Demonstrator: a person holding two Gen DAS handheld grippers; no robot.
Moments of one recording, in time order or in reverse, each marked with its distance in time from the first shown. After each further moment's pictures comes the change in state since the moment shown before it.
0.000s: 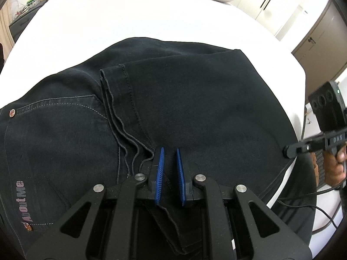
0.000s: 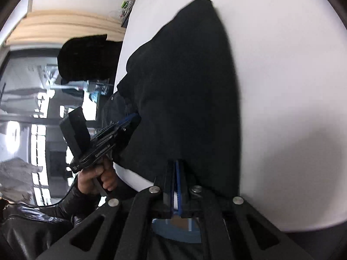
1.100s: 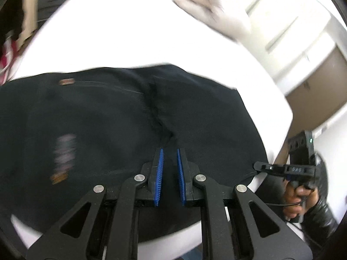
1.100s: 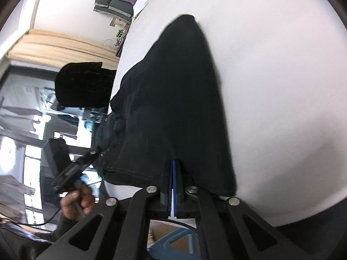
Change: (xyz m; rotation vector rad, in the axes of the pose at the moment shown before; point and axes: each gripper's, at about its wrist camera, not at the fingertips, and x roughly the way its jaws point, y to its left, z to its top) left arm -0.099 0.072 -0.047 -0.259 -0.185 -0.100; right arm 0.015 0.023 -0.024 -0.028 -0.241 -0.101
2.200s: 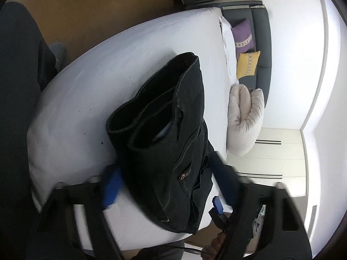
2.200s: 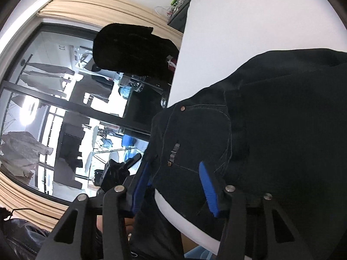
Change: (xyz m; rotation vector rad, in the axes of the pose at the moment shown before) left arm -0.070 0.213 -0.080 -0.978 -0.235 -0.289; right arm 0.121 0.158 0.050 -0.203 0.198 0.222
